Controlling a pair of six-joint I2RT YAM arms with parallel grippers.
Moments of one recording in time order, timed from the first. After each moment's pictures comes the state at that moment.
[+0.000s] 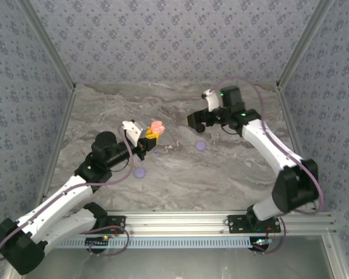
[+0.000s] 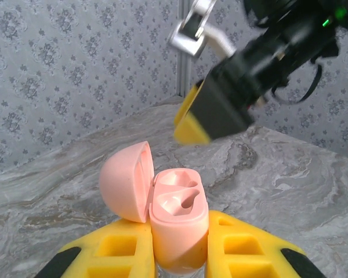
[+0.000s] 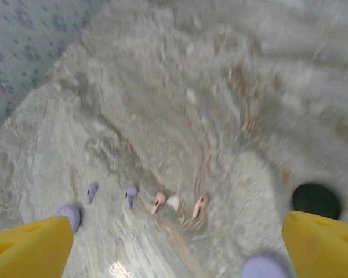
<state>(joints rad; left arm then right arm) -0.65 0.86 0.65 0.10 0.25 -0.01 0.39 1.53 1.25 -0.46 -0.48 0.08</state>
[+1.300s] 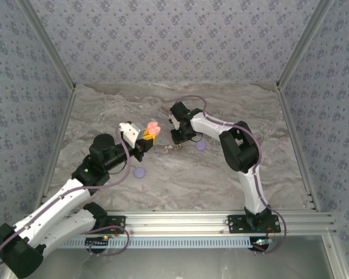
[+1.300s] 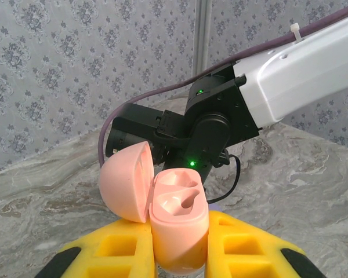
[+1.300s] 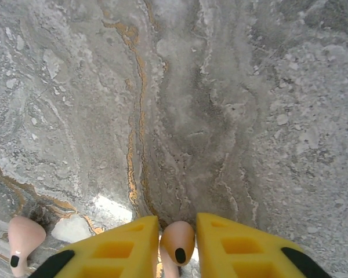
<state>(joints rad) -0.65 0.81 0.64 0.05 0.19 -0.01 0.62 2.17 1.64 -0.71 -0.09 0.14</state>
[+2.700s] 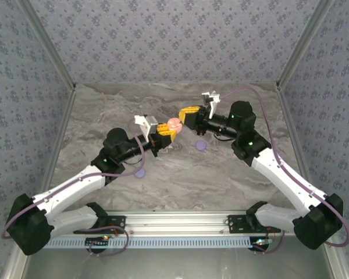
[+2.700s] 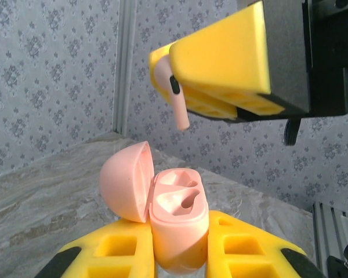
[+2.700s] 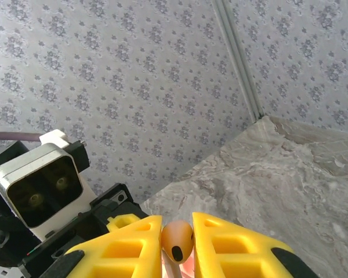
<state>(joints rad) -0.73 1.07 0.68 0.45 0.39 -0.20 0.56 1.14 1.01 0.14 -0.58 0.40</state>
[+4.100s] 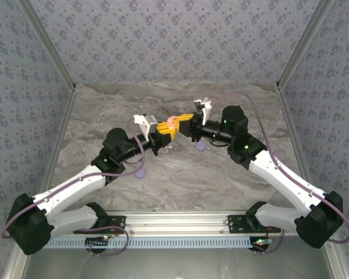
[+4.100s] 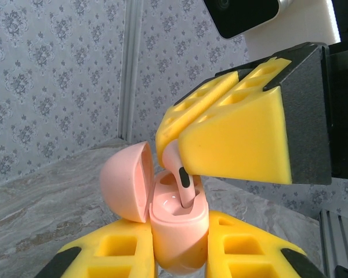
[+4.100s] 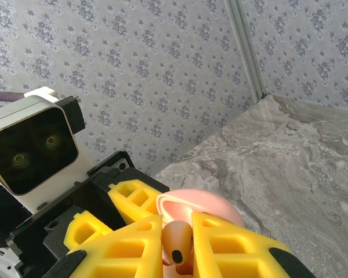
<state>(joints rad) -0.73 1.07 0.69 0.47 0.37 -0.20 0.64 1.14 0.99 0.08 -0.52 0.36</state>
